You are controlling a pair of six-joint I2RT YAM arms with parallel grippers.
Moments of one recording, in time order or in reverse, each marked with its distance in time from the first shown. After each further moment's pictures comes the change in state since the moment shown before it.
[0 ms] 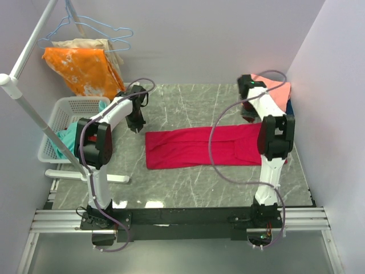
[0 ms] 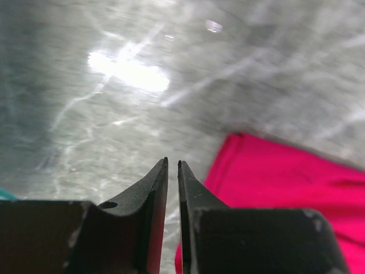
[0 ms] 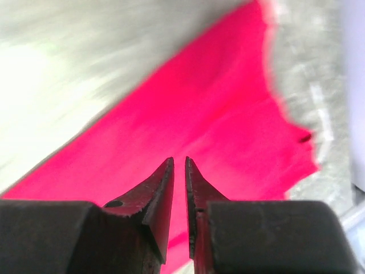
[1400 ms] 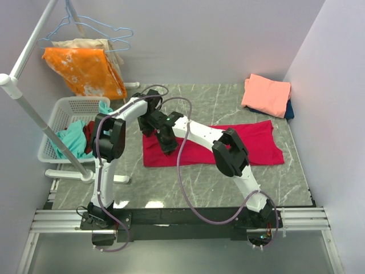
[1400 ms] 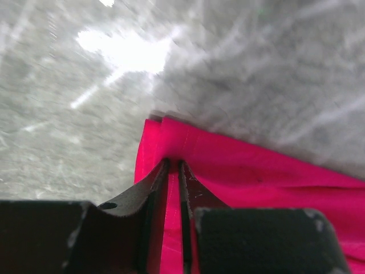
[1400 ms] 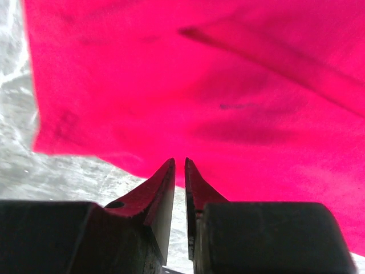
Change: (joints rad) left arm -0.104 0.189 0.142 -0.055 0.032 -0.062; right arm 0.856 0.058 0.043 0.116 -0.490 0.045
